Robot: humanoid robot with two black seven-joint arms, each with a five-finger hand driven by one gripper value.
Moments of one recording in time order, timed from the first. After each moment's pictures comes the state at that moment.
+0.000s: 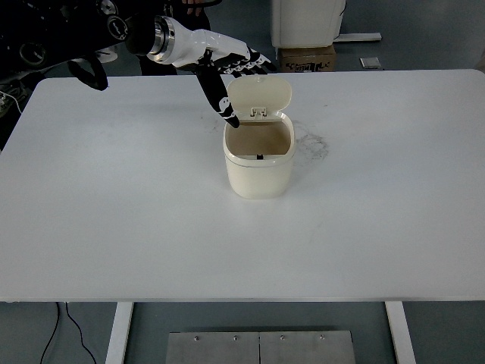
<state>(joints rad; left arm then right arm) -1.76 0.32 0.33 -0.97 0.48 -0.44 -0.01 0.03 0.00 0.29 0.09 -0.29 -0.02 0.03</state>
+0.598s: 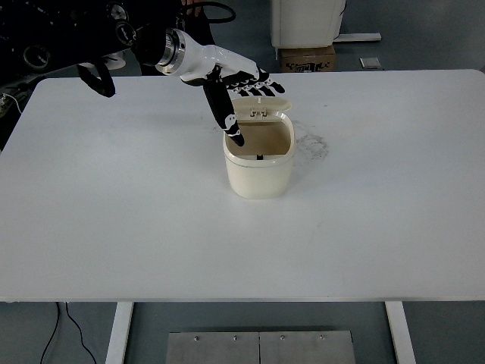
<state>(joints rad) -1.77 0.31 0.33 -1.03 0.47 -0.50 0.03 0.03 0.00 0.29 0.09 -0.29 -0.02 0.03</state>
